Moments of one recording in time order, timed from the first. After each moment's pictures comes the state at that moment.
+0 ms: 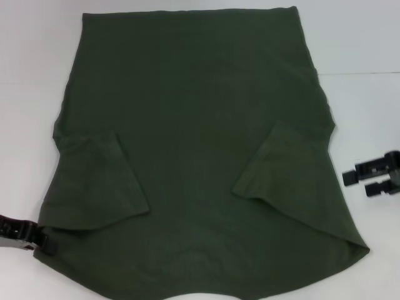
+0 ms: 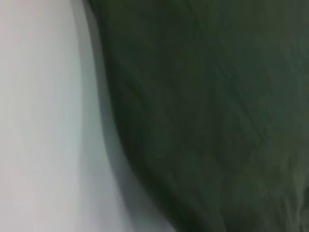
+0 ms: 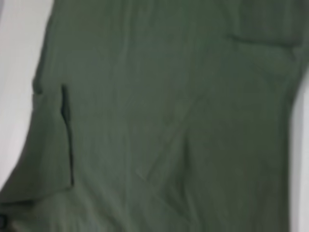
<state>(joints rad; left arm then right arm) -0.72 -1.90 0.42 0.60 2.84 1.65 -2.28 0.70 1.78 -0.75 -0.55 -2.35 -1.58 2.53</state>
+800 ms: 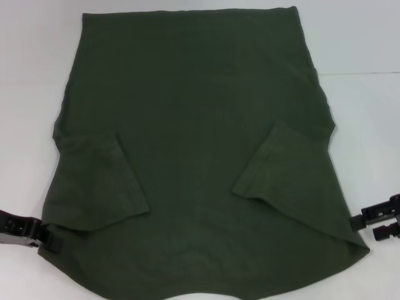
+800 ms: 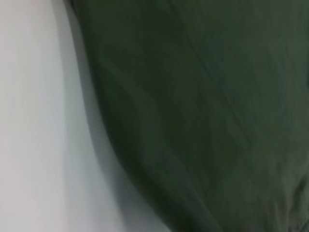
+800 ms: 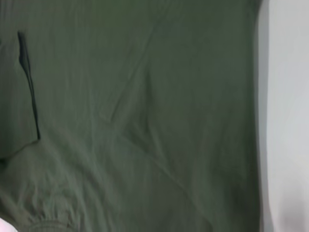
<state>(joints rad) -0.73 -1.90 0.42 0.59 2.84 1.66 -2.28 0.66 1.80 -0.76 -0.48 -2.42 -1.58 2.50</state>
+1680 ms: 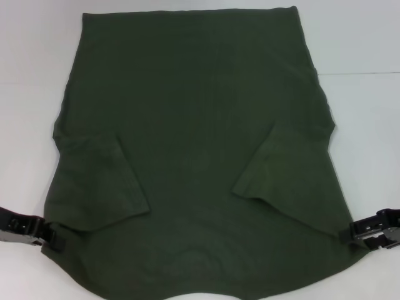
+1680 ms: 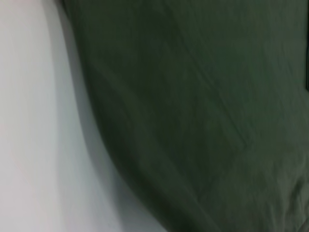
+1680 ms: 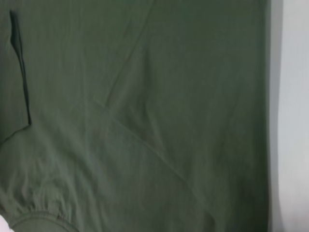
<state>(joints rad) -0.74 -1.91 0.42 0.59 2.83 1.66 -2.28 0.66 1.84 -0.76 -0.45 -2.45 -1.53 2.46</state>
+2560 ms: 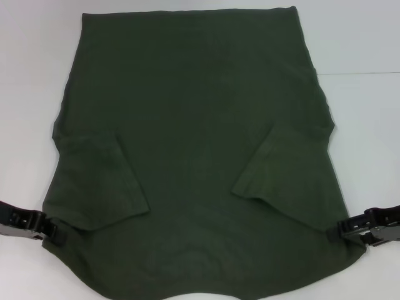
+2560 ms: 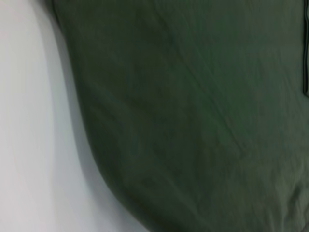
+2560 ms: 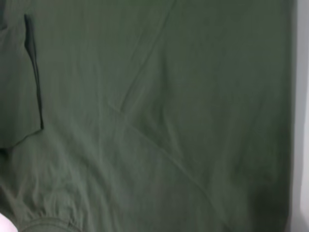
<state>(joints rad) -0.75 -1.91 0.42 0.59 2.83 1.65 -2.27 0.66 1.86 -0.74 -0.45 -2.45 -1.51 2.43</state>
